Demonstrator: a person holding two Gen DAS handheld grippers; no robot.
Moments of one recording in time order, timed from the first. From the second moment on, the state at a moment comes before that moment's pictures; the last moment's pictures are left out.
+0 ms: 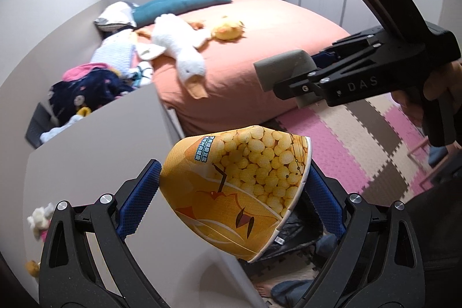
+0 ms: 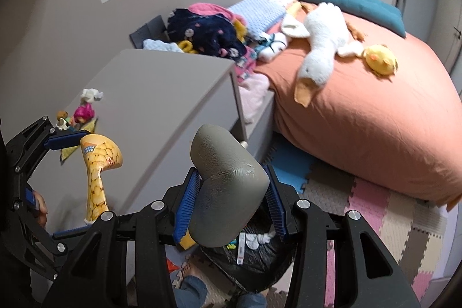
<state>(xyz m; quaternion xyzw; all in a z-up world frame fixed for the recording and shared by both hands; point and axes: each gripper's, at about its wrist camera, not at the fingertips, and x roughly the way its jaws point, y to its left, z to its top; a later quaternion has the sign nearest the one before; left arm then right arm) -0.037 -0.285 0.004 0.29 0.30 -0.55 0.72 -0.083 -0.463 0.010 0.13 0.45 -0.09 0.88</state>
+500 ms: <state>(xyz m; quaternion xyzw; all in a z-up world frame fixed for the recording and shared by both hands) -0.060 -0.303 -0.017 0.36 0.32 -0.56 0.68 -0.114 -0.488 0.000 0.16 0.45 -0.14 0.87</state>
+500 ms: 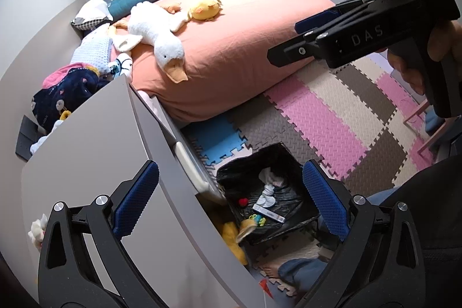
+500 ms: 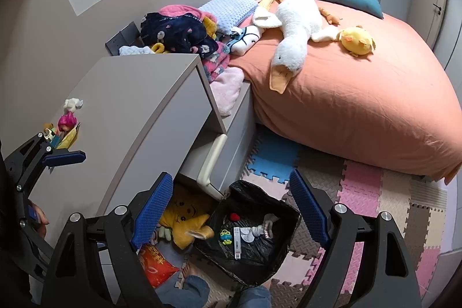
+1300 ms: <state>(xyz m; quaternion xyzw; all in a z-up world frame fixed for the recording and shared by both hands) -0.020 -0.233 -0.015 0.31 0.36 -0.46 0.75 -0.051 -0.432 -0.001 0.12 0.46 -0.05 0.88</state>
